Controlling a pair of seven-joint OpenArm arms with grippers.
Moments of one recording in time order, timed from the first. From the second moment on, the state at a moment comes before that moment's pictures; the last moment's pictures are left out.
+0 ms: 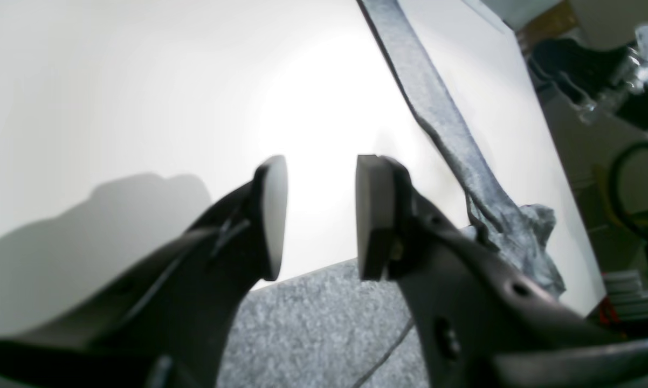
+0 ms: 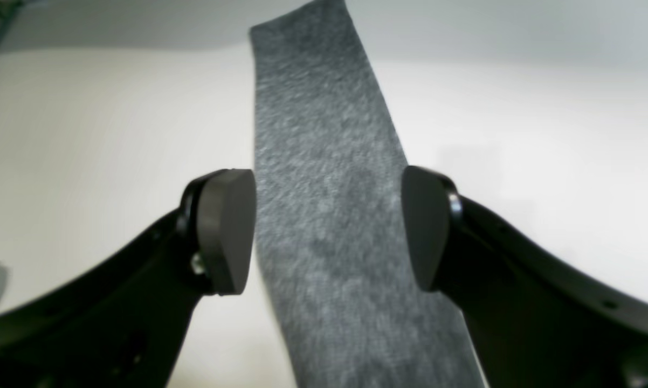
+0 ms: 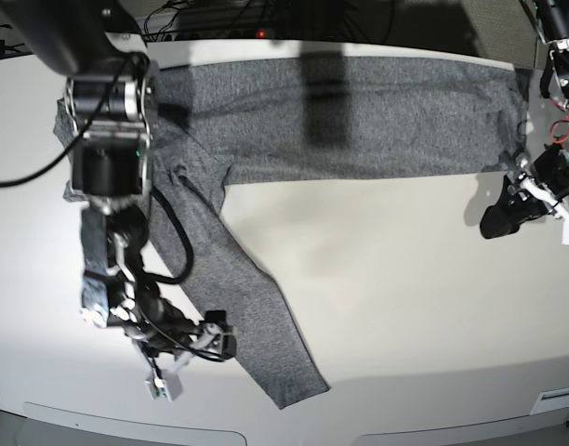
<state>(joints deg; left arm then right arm) 4.2 -17.7 -27.7 81.4 -64.8 -38.6 56.8 31.9 7.1 4.9 60.2 17.2 25.3 -41.1</state>
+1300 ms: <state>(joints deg) 4.2 -17.6 -27.8 81.4 -64.7 -38.7 63.1 31.5 -0.6 -12.9 37.8 7.2 22.5 -37.1</state>
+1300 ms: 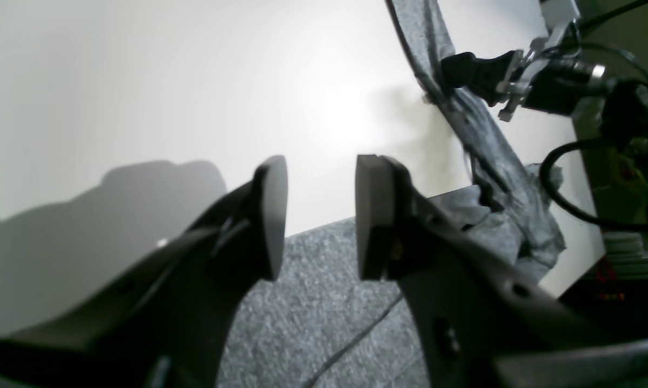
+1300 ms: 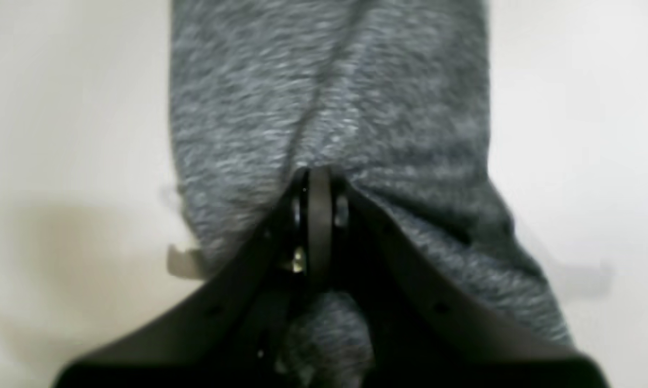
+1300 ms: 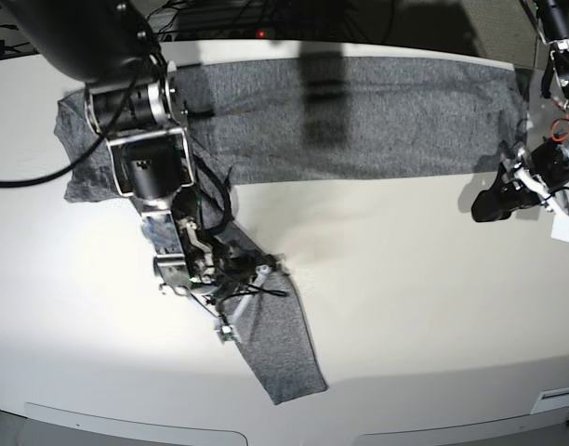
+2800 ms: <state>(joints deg) -6.5 -16.1 -22.1 81.2 -53.5 -38.4 49.2 11.6 4.6 -6.4 91.0 11.9 16.5 -53.4</state>
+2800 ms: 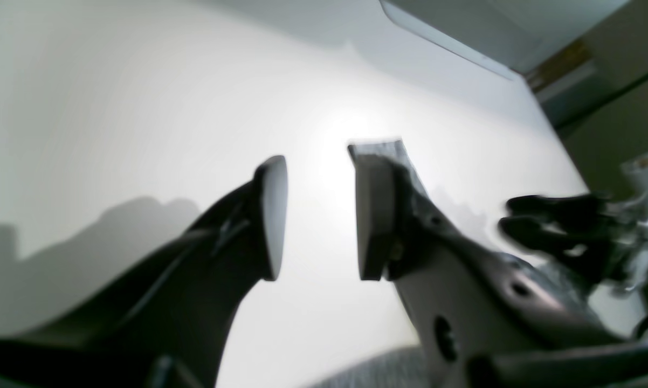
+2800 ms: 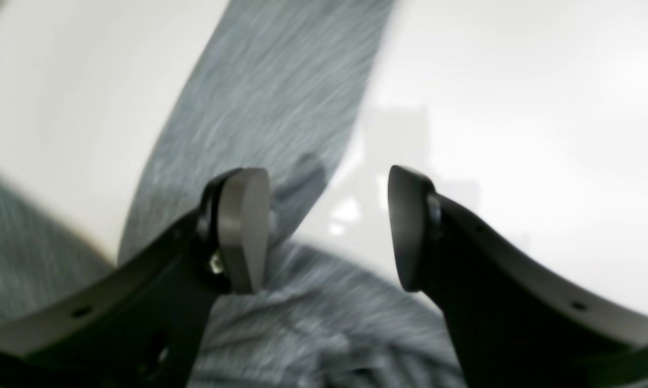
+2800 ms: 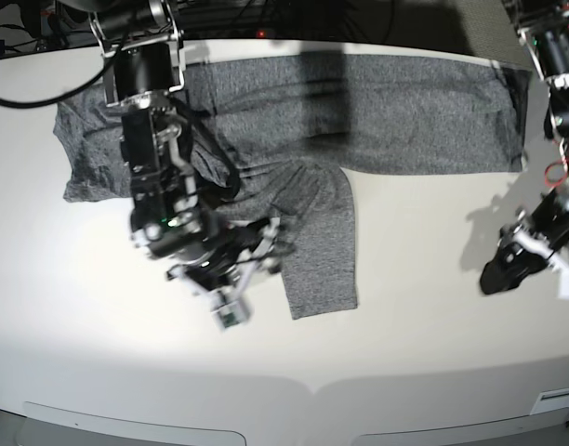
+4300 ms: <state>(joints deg) -31.7 -16.4 23.5 38.5 -32.9 -31.8 39.5 11.9 9.7 18.5 98.6 23.6 23.3 -63.9</state>
